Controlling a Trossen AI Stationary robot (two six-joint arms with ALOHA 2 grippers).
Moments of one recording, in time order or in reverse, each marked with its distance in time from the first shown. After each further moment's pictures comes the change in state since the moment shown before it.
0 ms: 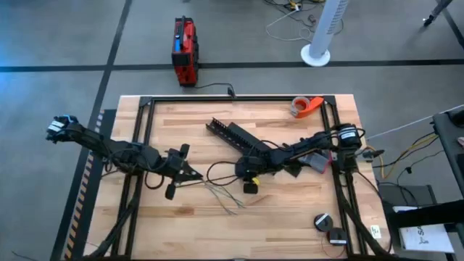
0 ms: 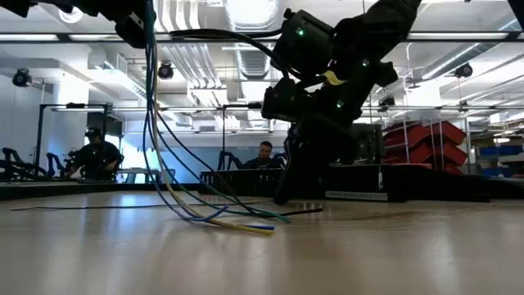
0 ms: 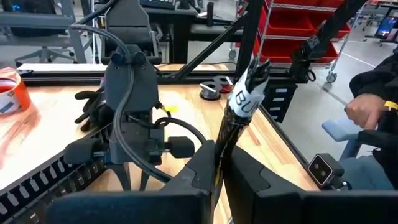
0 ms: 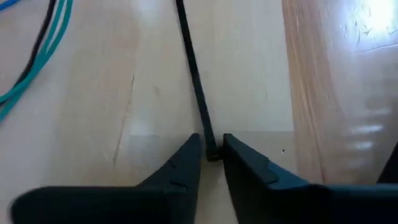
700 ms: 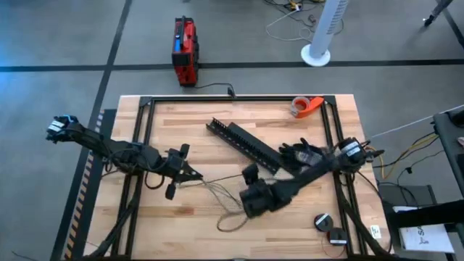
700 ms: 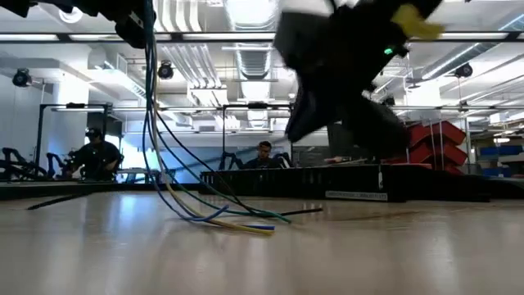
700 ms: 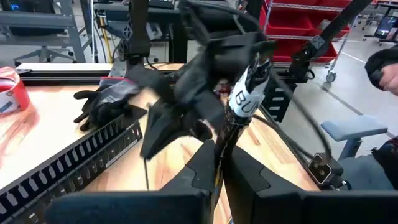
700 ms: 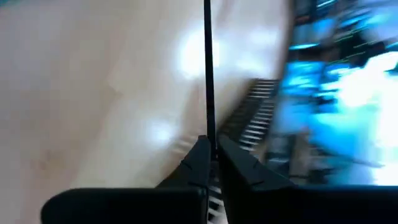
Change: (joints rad) left arm 0.000 0.000 0.000 -0.001 0.001 0.000; right arm 0.410 0.019 0.213 -0.380 0.958 -0.437
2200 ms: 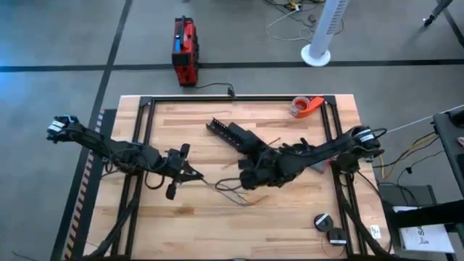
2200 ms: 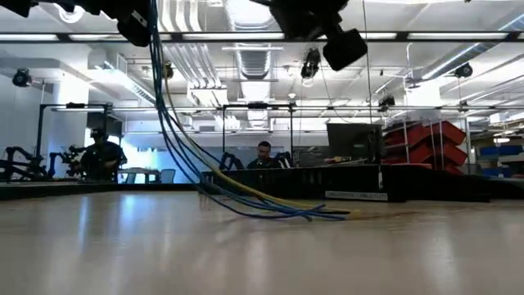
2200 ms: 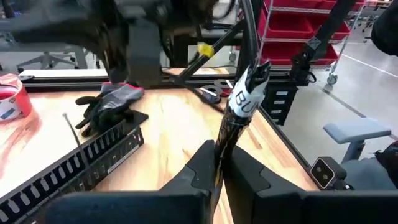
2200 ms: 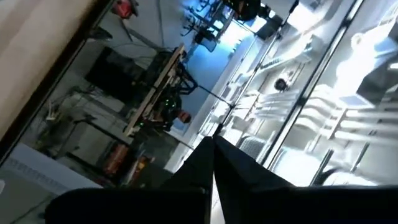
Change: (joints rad) left arm 0.001 0.010 0.000 0.030 -0.005 0.015; right arm -0.201 -0.198 0.101 0.096 0.362 -0.838
